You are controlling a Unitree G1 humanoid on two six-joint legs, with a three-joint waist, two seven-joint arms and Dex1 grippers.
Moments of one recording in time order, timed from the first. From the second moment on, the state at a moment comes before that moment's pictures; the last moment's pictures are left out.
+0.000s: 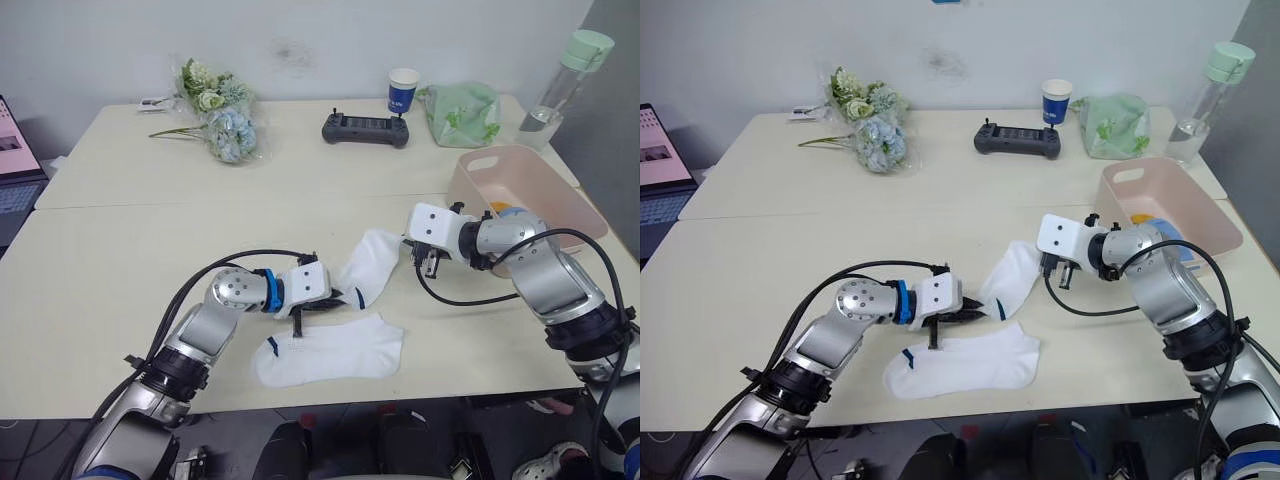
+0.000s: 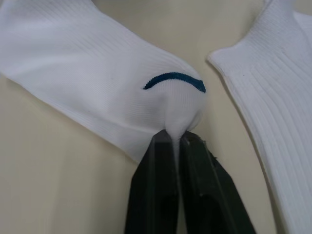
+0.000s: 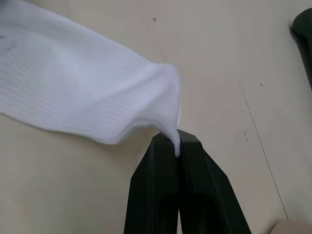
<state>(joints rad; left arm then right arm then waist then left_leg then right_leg) -0.47 0.54 -0.37 0.09 -0.01 0.09 -1.06 -0.69 -0.71 0.38 -0.11 -0.14 0.49 0.91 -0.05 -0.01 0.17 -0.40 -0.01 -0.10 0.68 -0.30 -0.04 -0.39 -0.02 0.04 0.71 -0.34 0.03</state>
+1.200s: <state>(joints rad) -0.67 0.40 0.36 0.29 -0.77 1.19 -0.57 -1.03 -0.59 0.48 0.50 0.01 0.50 1.27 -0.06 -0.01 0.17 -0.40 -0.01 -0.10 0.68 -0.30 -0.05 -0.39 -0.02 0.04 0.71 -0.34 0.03</state>
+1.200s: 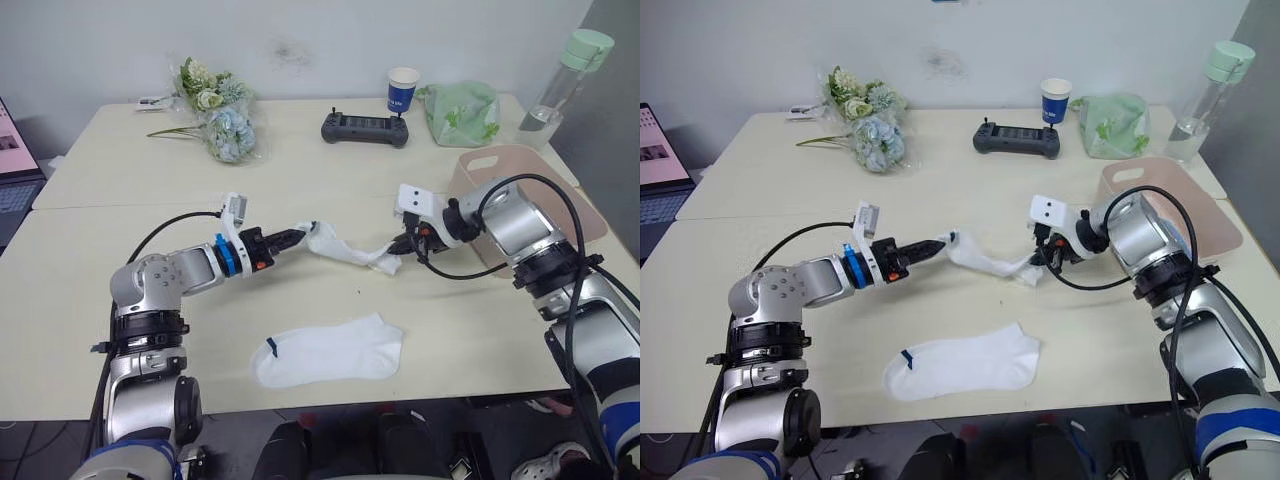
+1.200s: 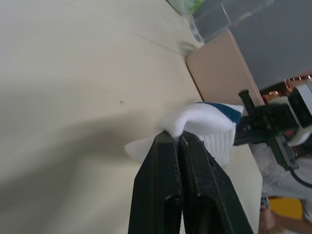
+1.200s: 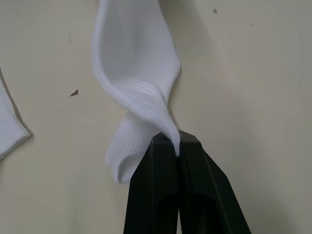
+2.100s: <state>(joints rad) -0.70 0.39 0.38 0.38 -0.63 0.95 -0.40 -0.96 -0.54 0.28 0.44 -0.05 0.37 1.06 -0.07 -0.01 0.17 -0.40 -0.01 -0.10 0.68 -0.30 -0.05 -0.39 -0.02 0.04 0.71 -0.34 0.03</state>
